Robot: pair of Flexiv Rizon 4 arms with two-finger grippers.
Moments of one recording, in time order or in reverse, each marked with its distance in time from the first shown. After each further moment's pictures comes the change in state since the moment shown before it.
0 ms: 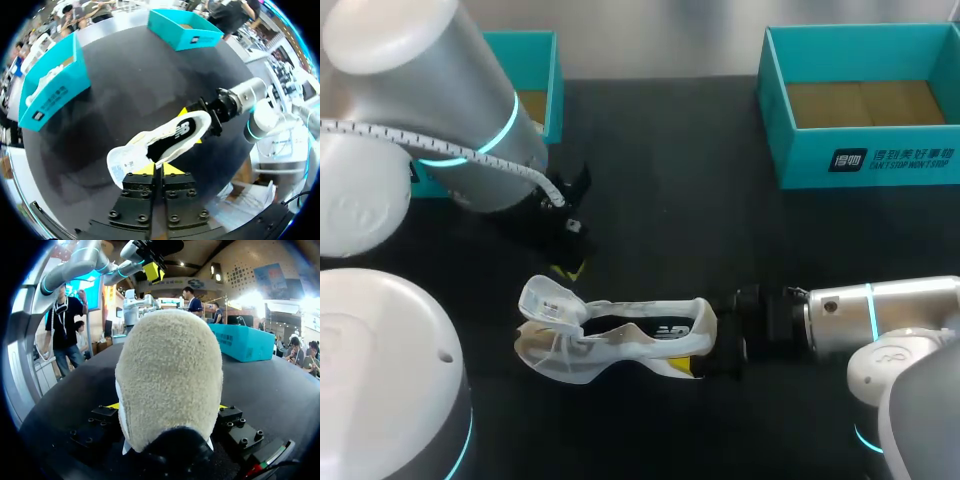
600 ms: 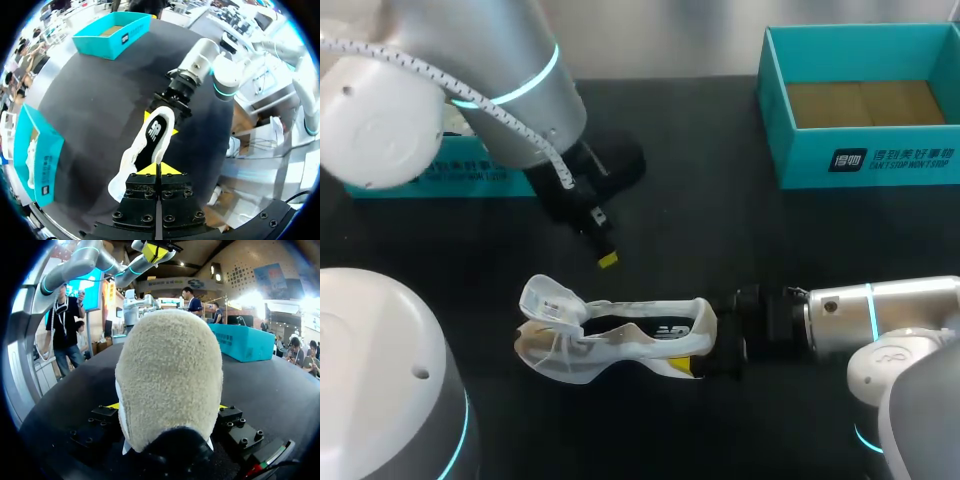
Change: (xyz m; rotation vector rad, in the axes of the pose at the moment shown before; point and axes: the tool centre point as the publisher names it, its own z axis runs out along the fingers) left arm 0.033 -0.024 -0.015 -0.074 0.116 0.543; right arm 0.000 0.000 0.000 0.000 0.000 0.000
